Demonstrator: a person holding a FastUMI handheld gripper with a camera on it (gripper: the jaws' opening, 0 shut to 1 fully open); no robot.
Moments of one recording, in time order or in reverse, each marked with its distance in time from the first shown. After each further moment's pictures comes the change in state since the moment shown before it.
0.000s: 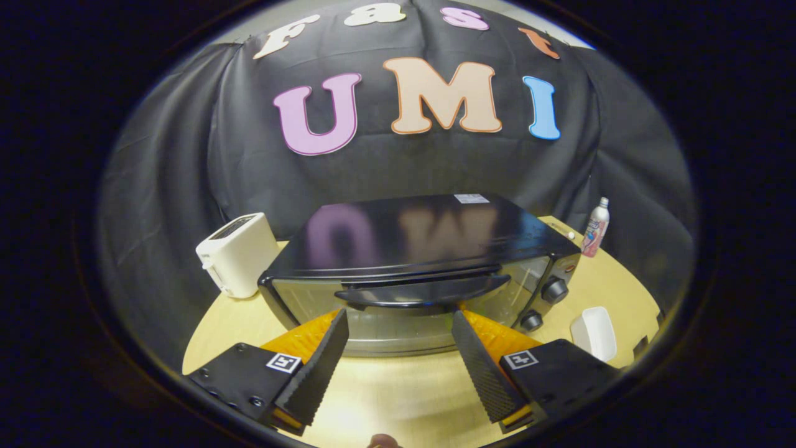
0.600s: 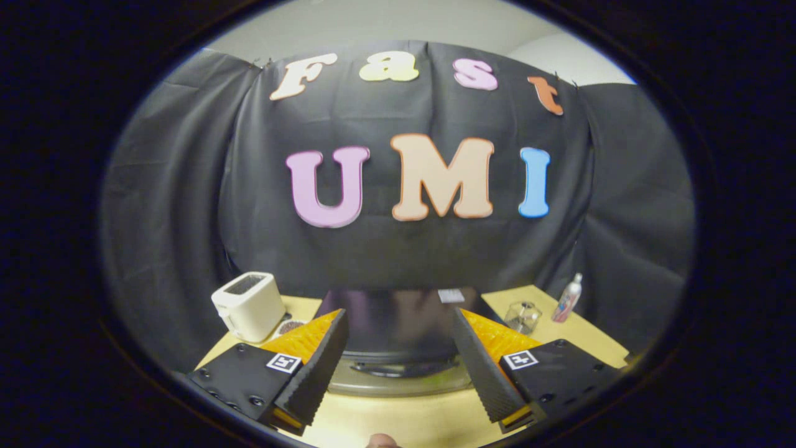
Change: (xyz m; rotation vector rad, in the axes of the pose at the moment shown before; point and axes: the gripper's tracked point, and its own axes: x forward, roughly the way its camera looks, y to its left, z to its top) arm -0.074 0.002 0.159 -0.064 -0.313 -0.003
